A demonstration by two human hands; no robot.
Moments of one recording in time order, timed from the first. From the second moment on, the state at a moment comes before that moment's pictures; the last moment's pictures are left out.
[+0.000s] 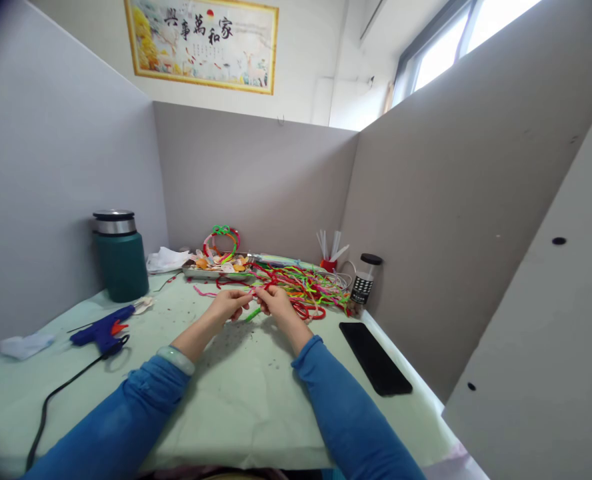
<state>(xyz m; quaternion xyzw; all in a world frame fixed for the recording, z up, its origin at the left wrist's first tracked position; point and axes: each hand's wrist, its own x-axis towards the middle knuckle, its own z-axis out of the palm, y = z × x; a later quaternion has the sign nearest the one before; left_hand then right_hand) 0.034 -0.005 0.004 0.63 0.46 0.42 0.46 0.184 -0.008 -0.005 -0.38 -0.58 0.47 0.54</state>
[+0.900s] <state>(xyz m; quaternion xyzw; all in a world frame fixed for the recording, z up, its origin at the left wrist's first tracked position) 0.039 -0.019 0.006 0.83 0.48 0.28 0.09 0.192 -0.003 -0.009 -0.42 -0.55 0.45 0.57</state>
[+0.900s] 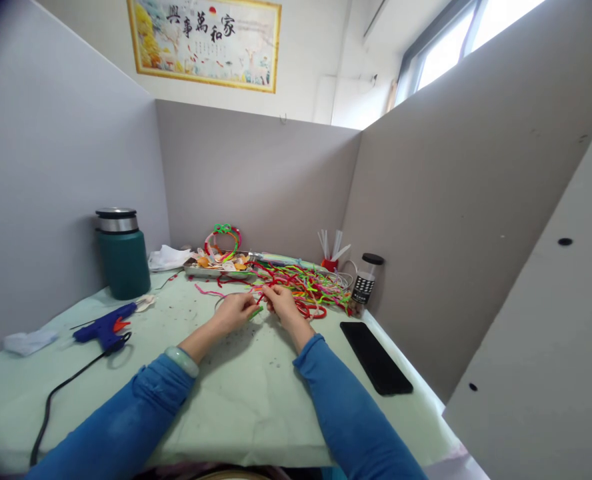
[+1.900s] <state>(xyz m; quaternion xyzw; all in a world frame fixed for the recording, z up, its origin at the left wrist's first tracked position) 0.028 -0.004 0.009 0.70 0.47 0.41 0.34 0.169 -0.014 -0.015 -0.43 -0.71 0.33 0.45</state>
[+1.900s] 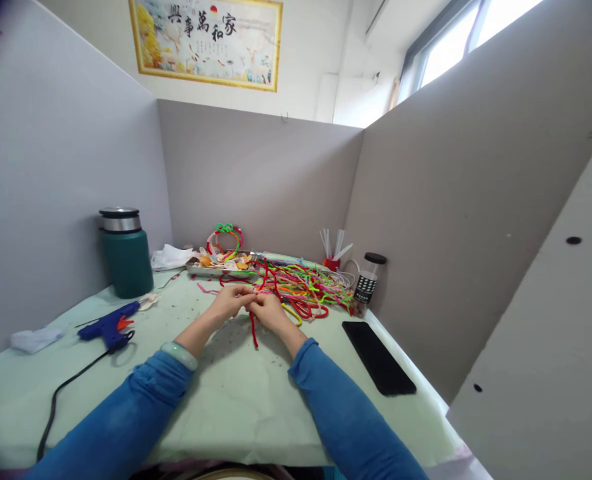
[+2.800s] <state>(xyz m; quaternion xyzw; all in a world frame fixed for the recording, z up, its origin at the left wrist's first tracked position) 0.028 -0.001 -0.003 0.71 0.42 0.36 0.45 0.174 -0.004 -0.020 -0.37 -0.47 0.56 0.57</state>
